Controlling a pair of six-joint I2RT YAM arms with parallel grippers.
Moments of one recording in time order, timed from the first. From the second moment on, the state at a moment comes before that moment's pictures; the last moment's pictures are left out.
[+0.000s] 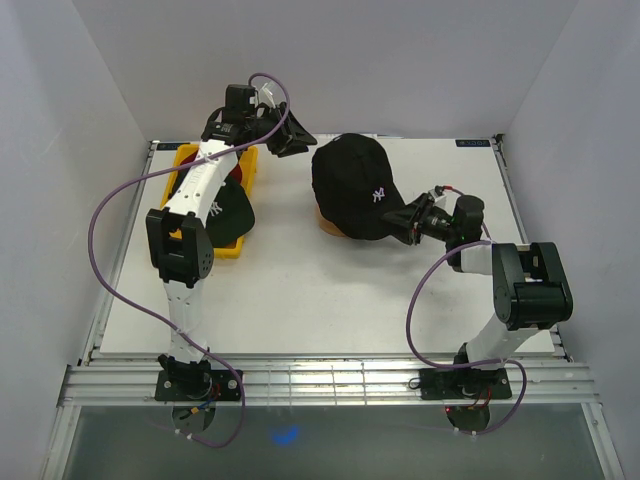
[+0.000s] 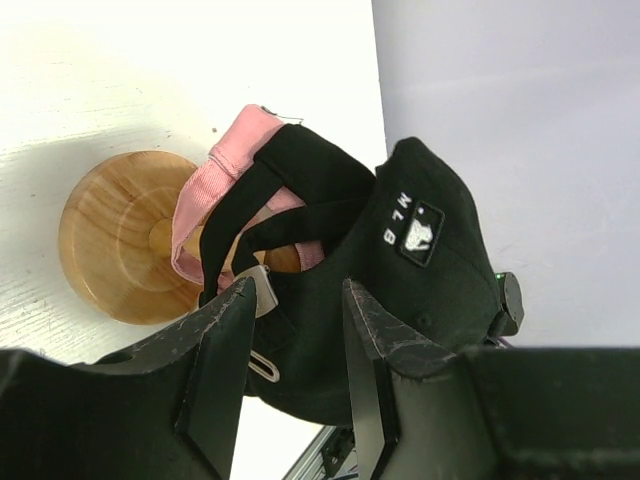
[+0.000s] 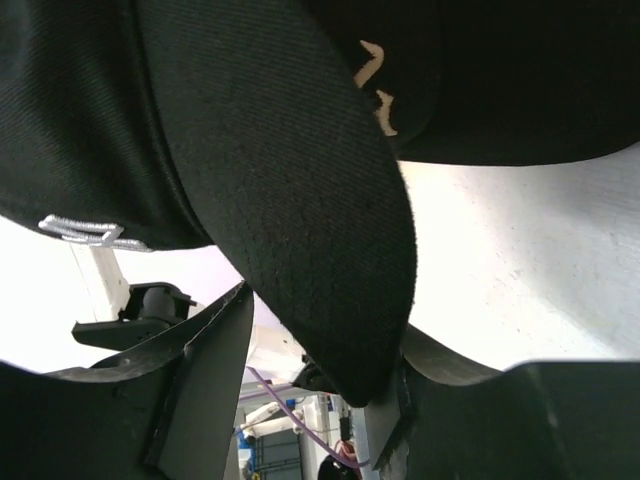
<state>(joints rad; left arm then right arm) -0.26 2.12 2.11 -0.53 0.66 -0.71 0.06 1.66 0.64 0.79 -0.97 1.34</state>
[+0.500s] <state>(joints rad) -0.26 2.12 2.11 -0.53 0.66 -0.71 0.07 1.67 0.68 0.55 -0.99 1.15</state>
